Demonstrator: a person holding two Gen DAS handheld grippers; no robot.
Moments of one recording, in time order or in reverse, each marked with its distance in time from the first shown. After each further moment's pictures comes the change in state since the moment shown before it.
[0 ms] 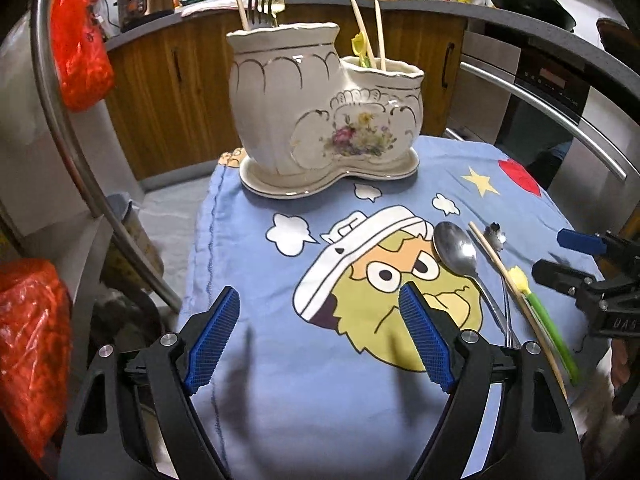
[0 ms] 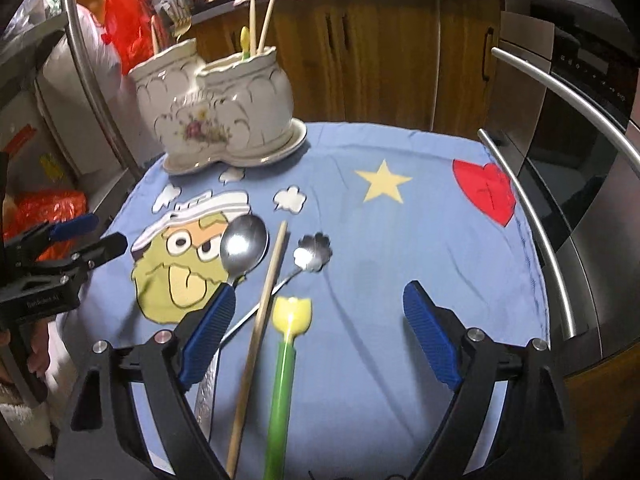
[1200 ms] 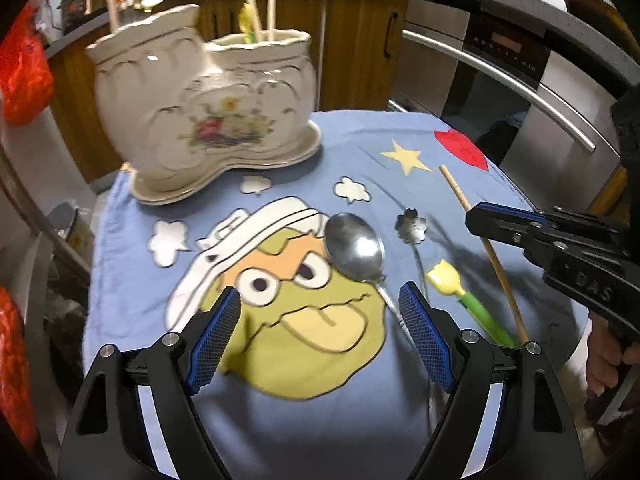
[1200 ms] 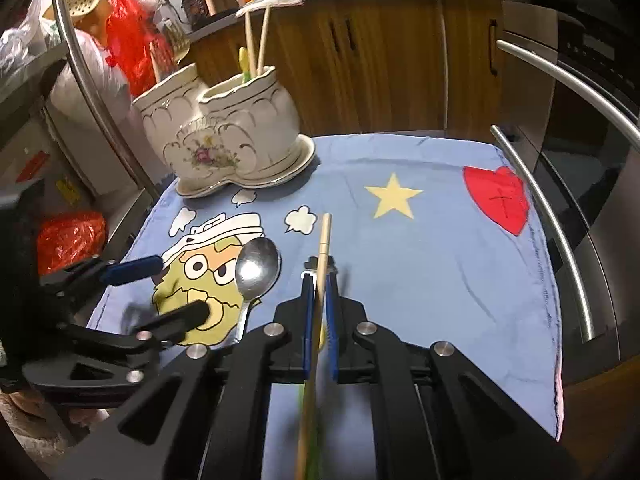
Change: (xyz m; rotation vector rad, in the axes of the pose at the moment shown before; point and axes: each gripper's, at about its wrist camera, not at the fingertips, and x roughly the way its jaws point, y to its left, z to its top) left arm 0.026 -0.070 0.014 0.082 0.092 -0.144; right arm -0.005 -0.015 0.016 0.065 -0.024 0.091
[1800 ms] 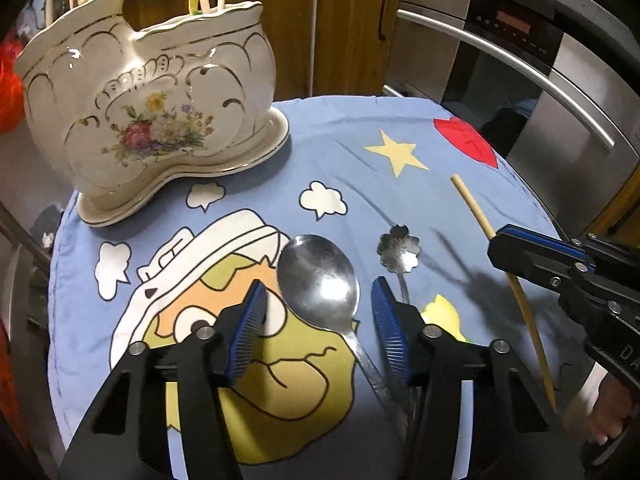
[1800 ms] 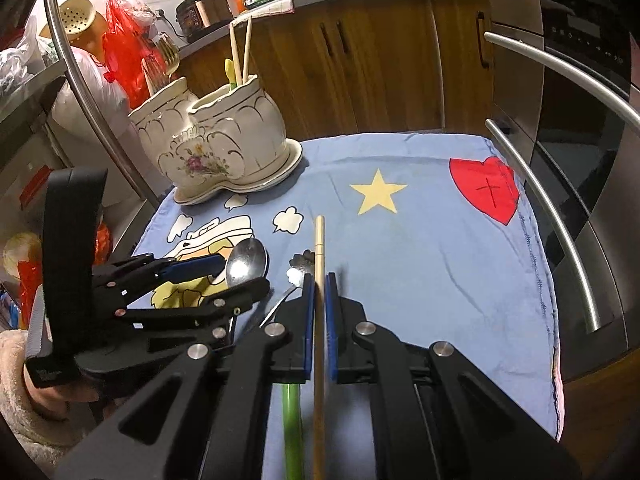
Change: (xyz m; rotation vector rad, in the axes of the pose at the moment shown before) left arm 0.044 -0.019 0.019 0.014 0.043 0.000; right arm -0.003 -0.017 -0.006 0.039 -0.023 0.032
